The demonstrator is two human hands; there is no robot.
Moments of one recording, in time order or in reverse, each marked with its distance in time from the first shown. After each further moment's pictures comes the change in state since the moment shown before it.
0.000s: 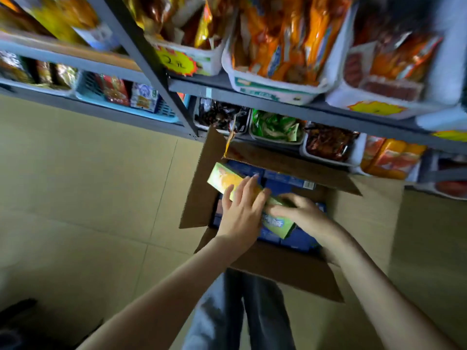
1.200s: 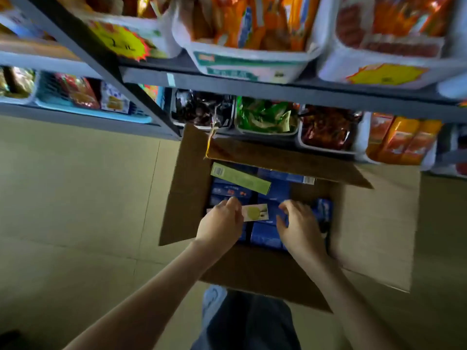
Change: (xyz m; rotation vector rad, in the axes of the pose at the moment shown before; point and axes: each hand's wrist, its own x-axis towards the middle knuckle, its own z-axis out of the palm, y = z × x) left_hand 0.032 -0.023 0.051 -0.295 -0.328 -0.384; right_hand 0.070 0.090 0.018 -0.608 0.515 -0.225
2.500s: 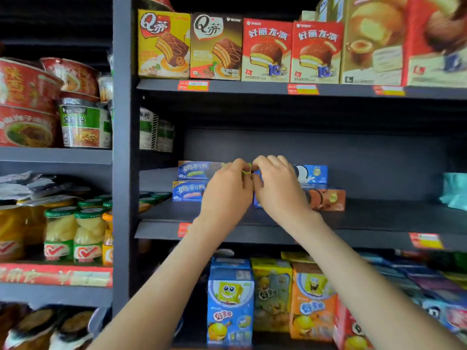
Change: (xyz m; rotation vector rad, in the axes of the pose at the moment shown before) left_hand -0.343 0.415 -0.799 -0.151 1.318 0.989; right_hand -0.203 -0.551 -0.798 -0.276 1.472 -0.800
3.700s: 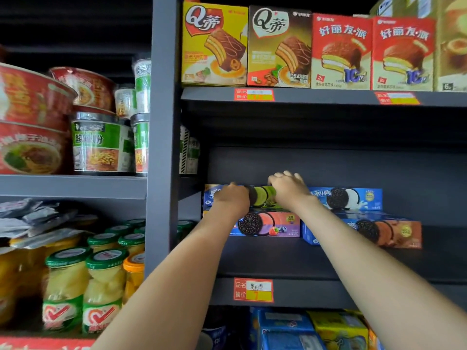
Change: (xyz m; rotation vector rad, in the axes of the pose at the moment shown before) left_hand 0.123 -0.142 0.038 0.574 -0.514 -0.035; right_hand 0.114 0.045 0.152 -0.358 -0.412 0.072
